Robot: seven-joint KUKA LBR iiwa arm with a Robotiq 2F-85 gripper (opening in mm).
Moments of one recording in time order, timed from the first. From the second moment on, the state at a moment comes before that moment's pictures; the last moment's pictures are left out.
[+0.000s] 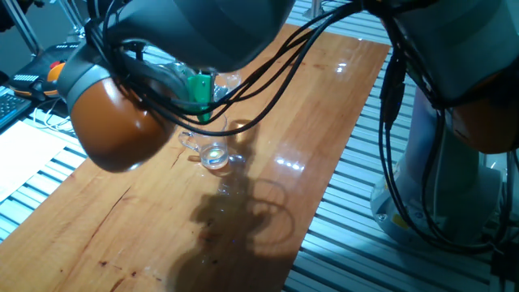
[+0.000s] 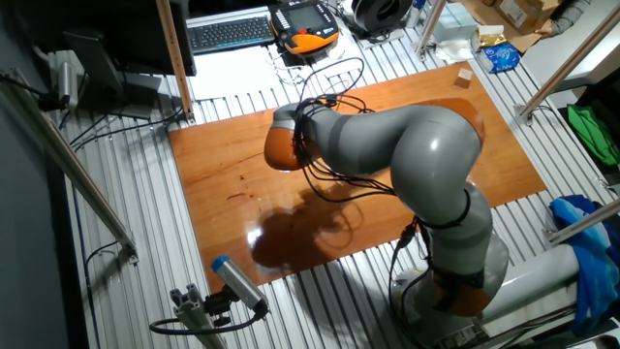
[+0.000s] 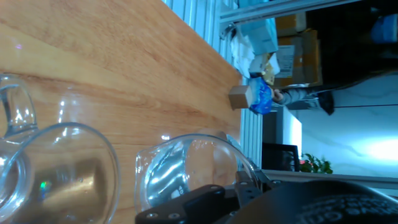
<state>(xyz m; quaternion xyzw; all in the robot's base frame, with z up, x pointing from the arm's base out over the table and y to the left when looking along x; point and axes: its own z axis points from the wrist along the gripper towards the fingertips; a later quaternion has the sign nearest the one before) 0.502 0.008 0.235 -0.09 0.84 -0.52 0.07</state>
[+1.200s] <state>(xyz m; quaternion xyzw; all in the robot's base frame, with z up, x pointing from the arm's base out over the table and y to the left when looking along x) 0.500 0.015 0.239 -0.09 0.82 -0.57 0.06</state>
